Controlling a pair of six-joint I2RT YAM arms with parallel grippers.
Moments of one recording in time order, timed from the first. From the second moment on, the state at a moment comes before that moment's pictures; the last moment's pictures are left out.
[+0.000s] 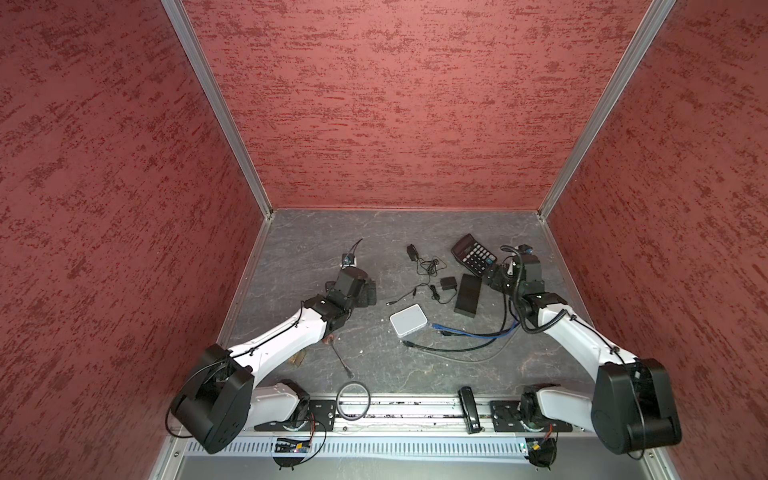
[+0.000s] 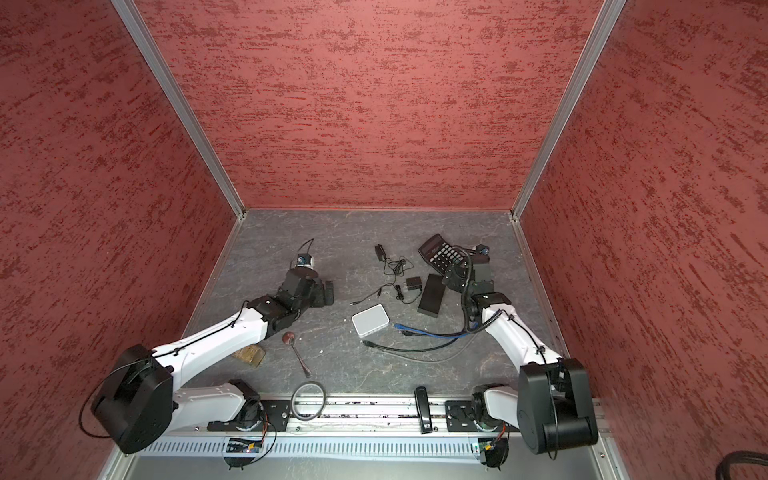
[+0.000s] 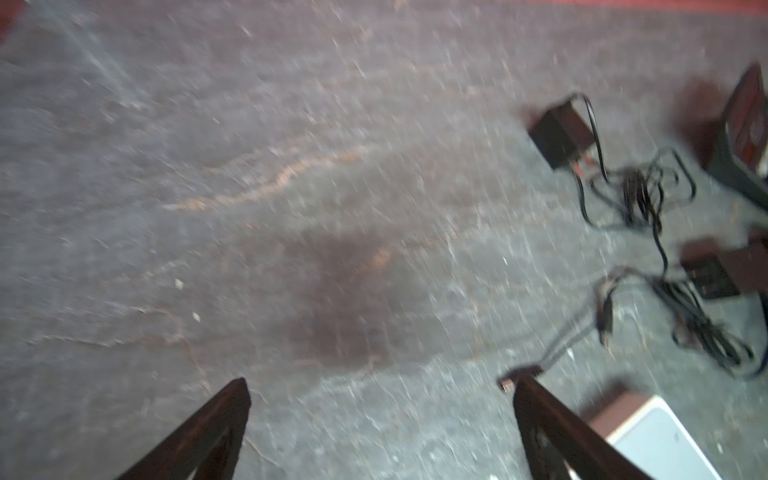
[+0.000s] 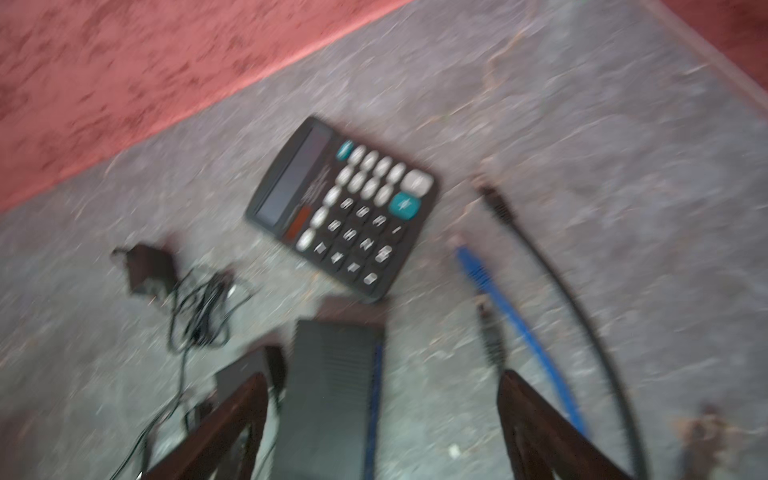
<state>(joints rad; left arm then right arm) -0.60 1.28 0.71 -0.25 -0.36 -0.45 0.16 1.24 0.69 -0.13 0.06 0.49</state>
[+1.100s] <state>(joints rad) -0.70 1.35 0.68 -0.18 -0.38 -0.57 0.69 1.87 1.14 -0.24 0.06 0.62</state>
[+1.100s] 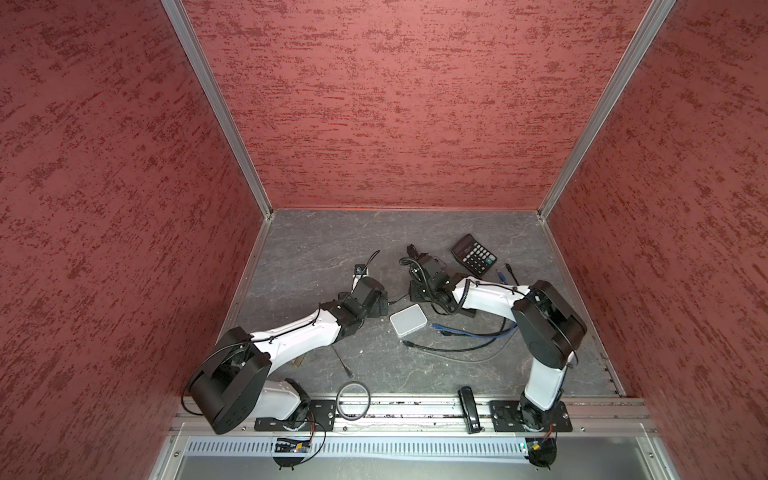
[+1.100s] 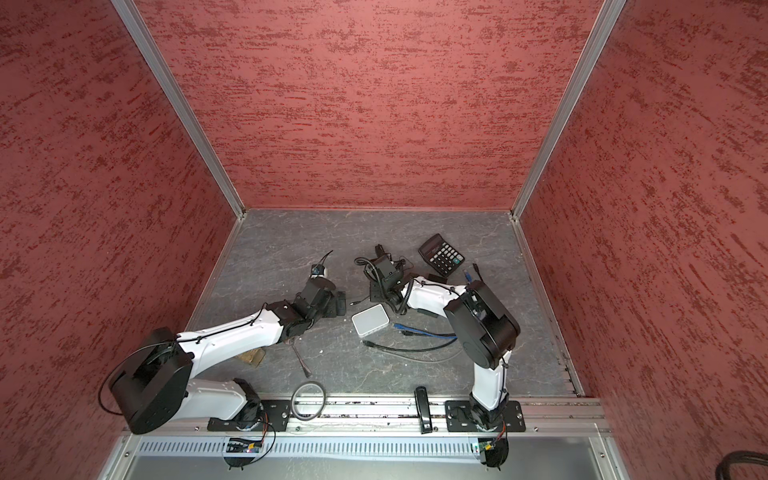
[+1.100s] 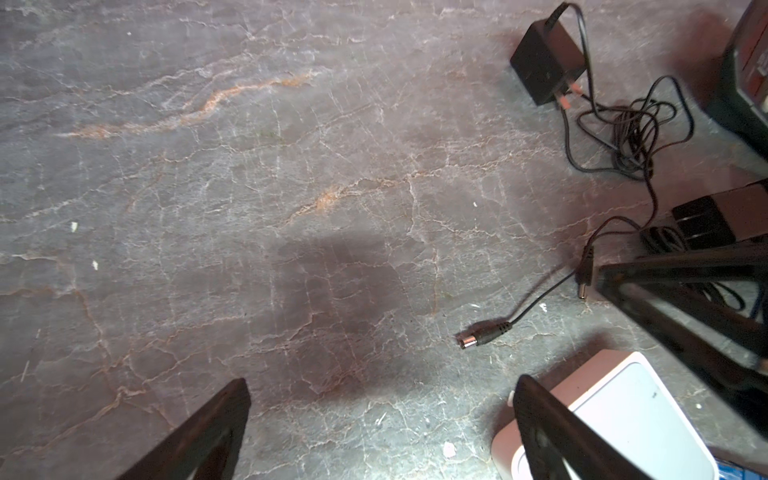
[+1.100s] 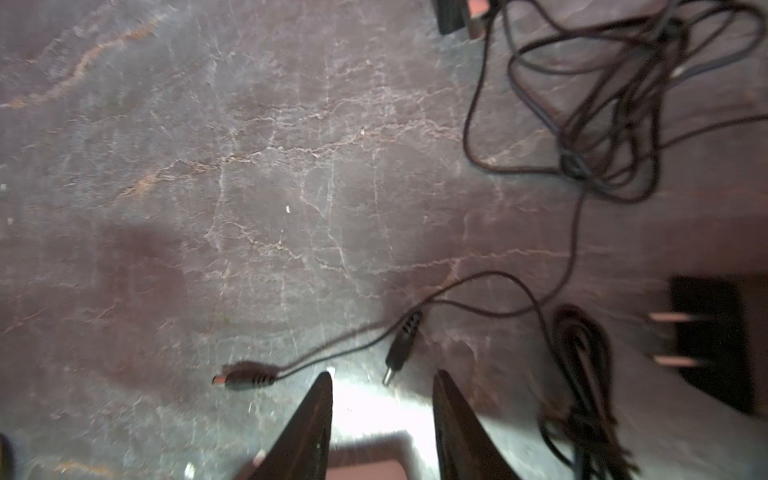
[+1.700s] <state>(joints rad) -0.70 1.32 0.64 -0.16 -0.40 -0.57 0.70 1.95 1.21 -0.30 0.14 0.61</state>
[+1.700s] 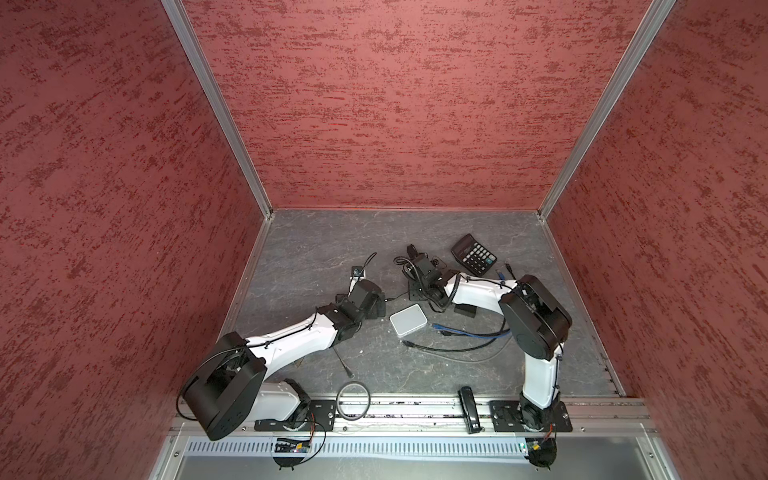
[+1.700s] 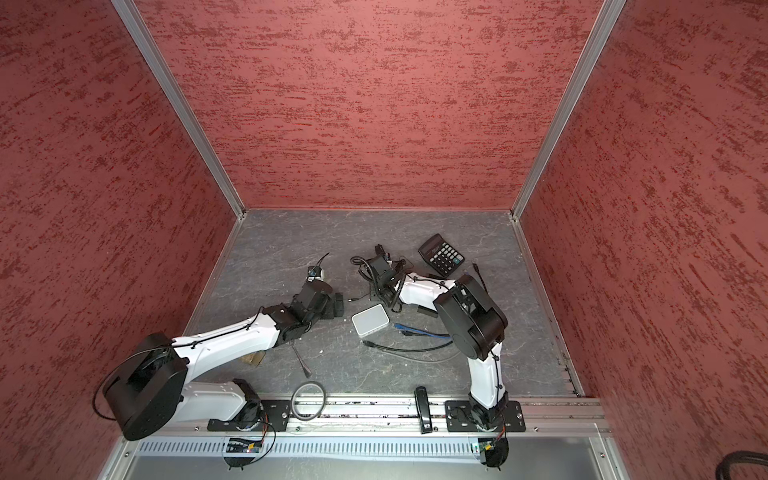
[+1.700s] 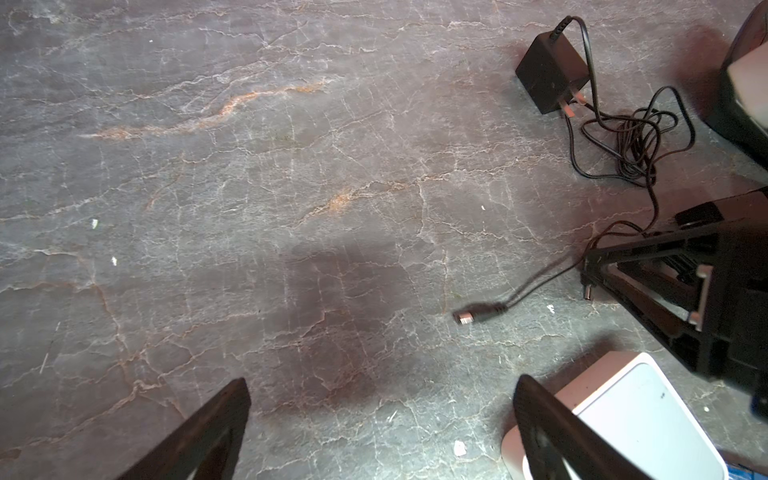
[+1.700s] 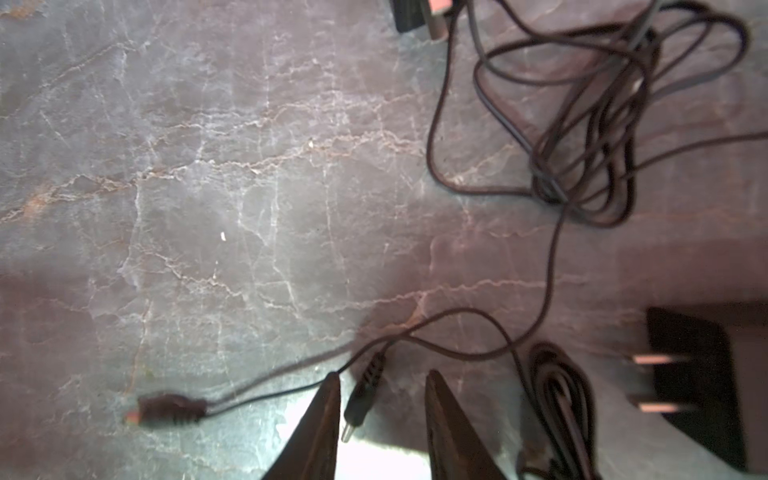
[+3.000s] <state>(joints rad) -0.74 1.33 0.55 0.16 -0.15 -0.46 0.70 1.63 1.00 -0.14 0.18 0.63</state>
